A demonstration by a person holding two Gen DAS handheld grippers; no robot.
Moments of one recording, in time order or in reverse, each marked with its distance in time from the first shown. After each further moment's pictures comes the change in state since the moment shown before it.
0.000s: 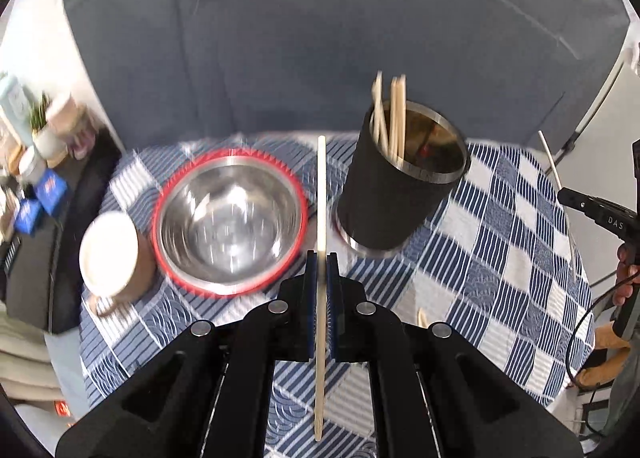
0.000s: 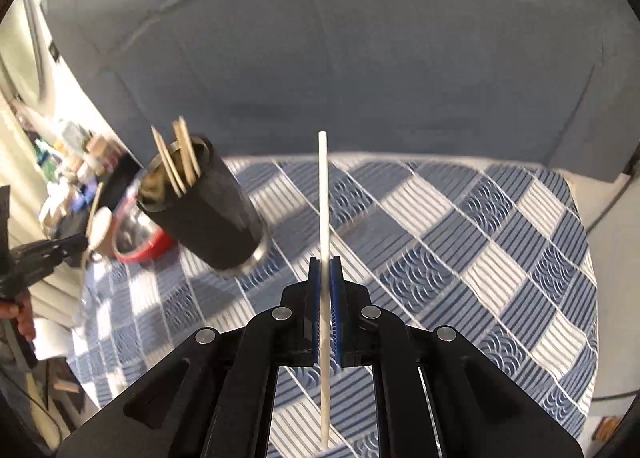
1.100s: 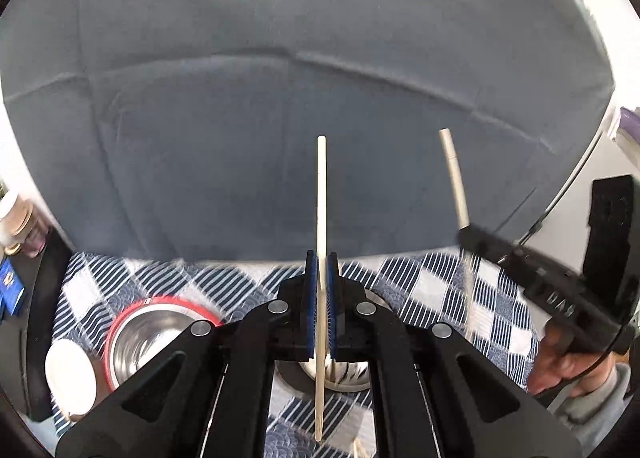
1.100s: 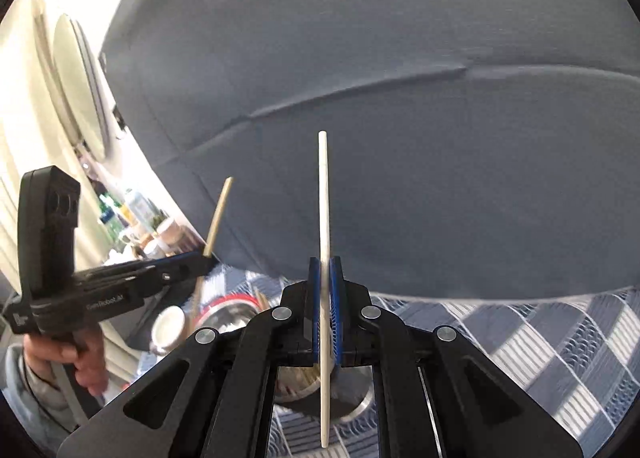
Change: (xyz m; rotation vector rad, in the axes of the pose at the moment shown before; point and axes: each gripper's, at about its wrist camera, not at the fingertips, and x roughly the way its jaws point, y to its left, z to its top) left arm 0.004 -0.038 0.118 -0.041 -0.241 -0.159; right arm 0.032 0.079 0.109 -0.054 -0.290 0.286
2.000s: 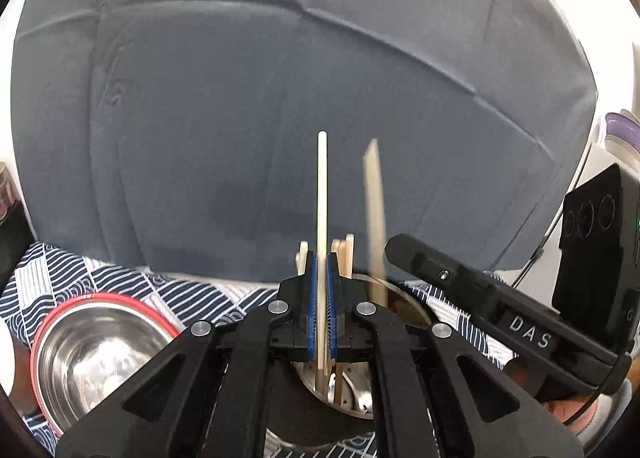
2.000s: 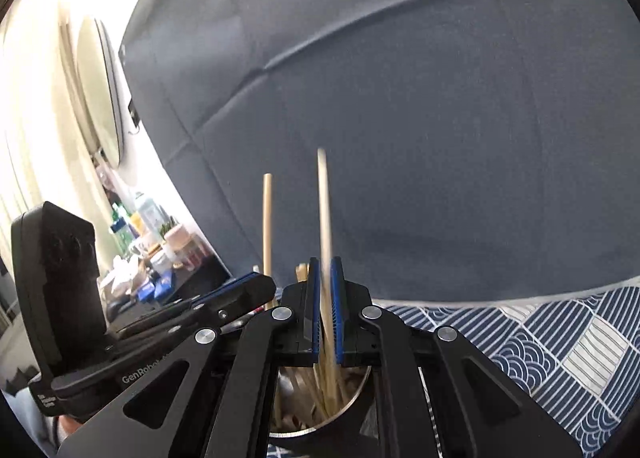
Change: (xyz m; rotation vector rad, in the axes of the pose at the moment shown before) left arm 0.055 0.015 -0.081 -0.018 -0.221 -0.037; right arm 0.063 0.011 -0.067 -0.006 -0.124 0.061
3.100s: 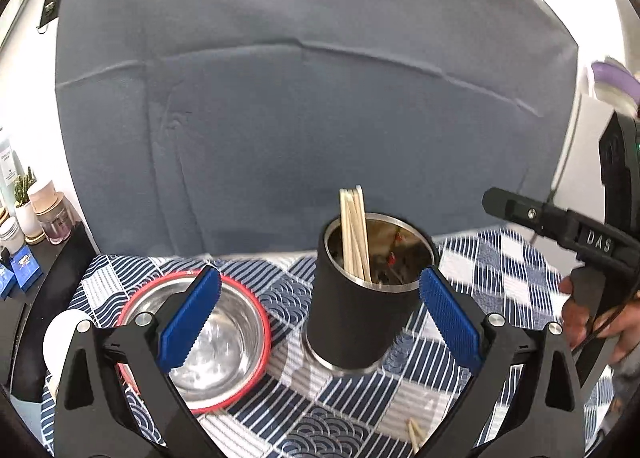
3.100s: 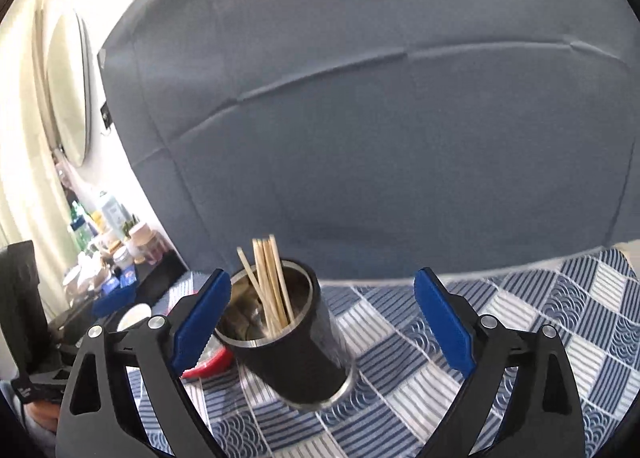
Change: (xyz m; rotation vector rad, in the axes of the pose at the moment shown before) left arm -0.090 -0.002 -0.027 0.168 0.033 0.099; right arm -0.099 0.011 -0.015 -0.004 -0.013 -0.242
